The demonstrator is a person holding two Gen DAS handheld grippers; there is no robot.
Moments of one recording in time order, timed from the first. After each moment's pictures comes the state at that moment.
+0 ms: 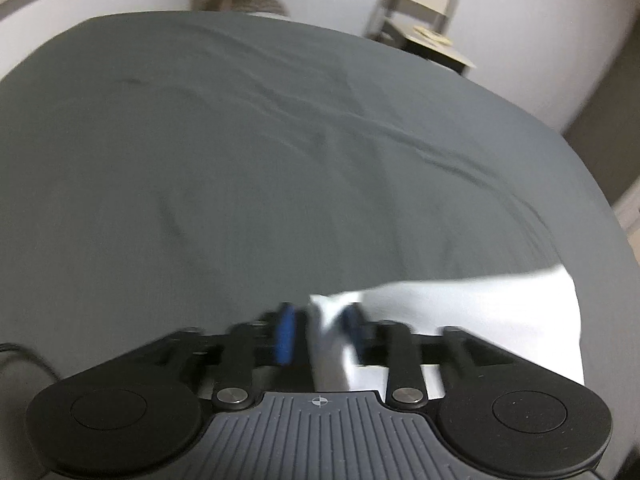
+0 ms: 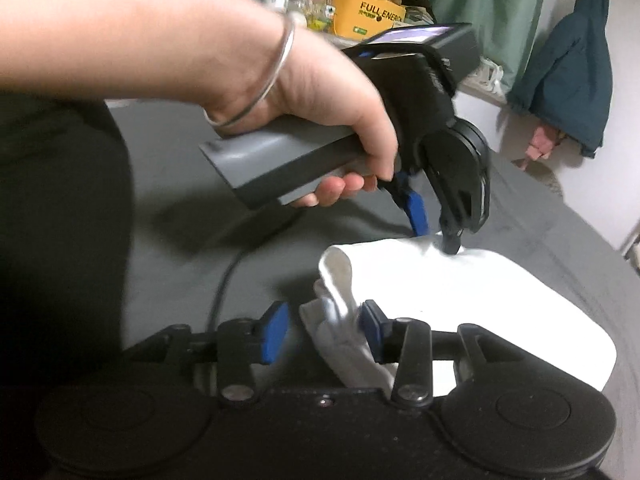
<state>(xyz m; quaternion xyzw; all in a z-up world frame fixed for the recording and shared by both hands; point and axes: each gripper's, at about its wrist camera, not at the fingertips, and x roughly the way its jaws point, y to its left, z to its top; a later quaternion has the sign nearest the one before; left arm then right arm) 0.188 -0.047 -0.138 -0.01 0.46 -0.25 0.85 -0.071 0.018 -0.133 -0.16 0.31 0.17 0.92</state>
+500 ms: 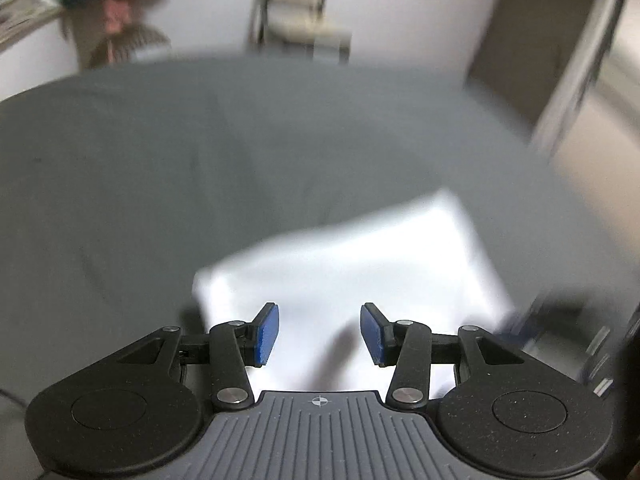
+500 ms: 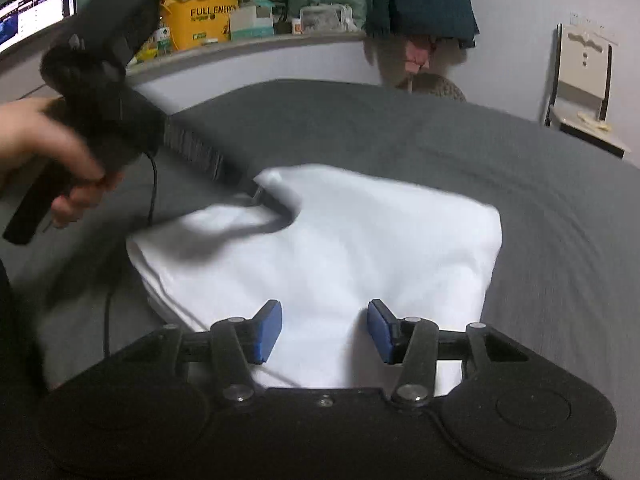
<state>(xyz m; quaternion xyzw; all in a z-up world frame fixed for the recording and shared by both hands) 0.133 -0.077 -0.115 0.15 0.43 -0.40 0.80 -0.038 -0.095 -0.143 0.02 0.35 0.02 0.94</state>
